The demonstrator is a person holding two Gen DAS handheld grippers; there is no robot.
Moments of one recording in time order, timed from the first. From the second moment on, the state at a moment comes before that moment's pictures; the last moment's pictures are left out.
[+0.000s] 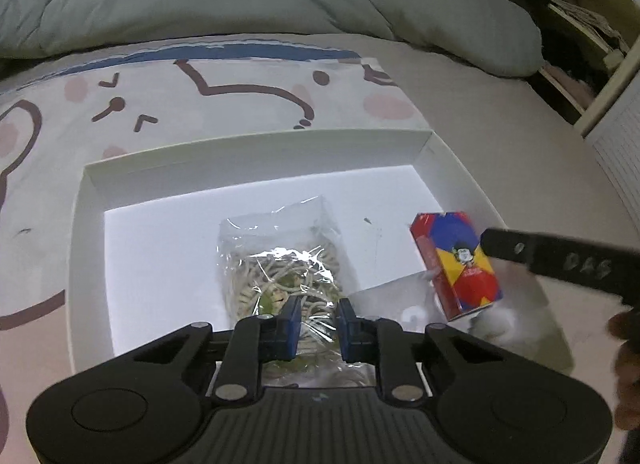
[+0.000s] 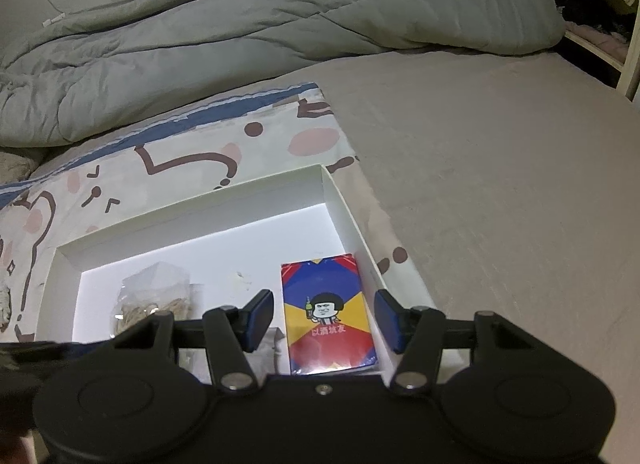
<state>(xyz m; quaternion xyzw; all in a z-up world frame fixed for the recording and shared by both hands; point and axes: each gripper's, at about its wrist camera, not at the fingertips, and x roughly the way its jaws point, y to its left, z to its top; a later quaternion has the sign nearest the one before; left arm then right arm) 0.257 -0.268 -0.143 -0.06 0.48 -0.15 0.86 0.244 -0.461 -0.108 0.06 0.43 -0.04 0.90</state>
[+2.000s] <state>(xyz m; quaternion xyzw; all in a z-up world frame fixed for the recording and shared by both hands) 0.194 -0.157 -0.051 -0.03 0.42 -0.11 0.90 0.155 -0.423 -0.037 0.01 0.37 -0.03 0.93</state>
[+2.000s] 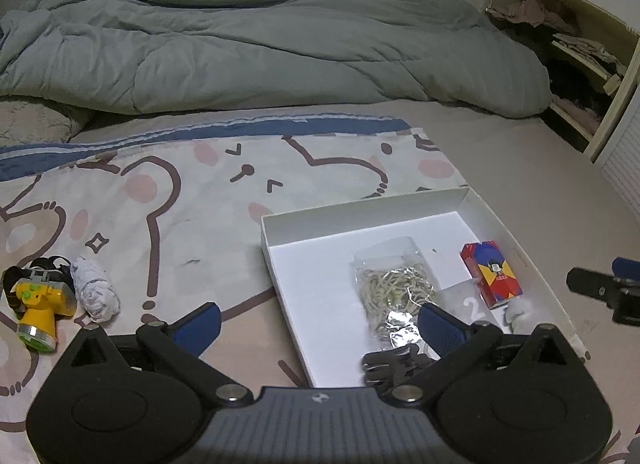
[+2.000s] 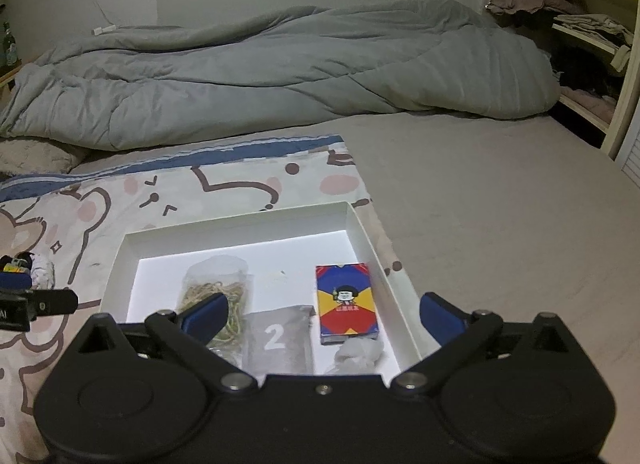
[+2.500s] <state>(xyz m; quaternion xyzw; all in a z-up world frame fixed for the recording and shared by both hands) 0.187 -0.123 -0.048 -0.03 0.42 -0.10 0.90 0.159 -0.408 -0.045 0.00 0.38 -0.02 0.93</state>
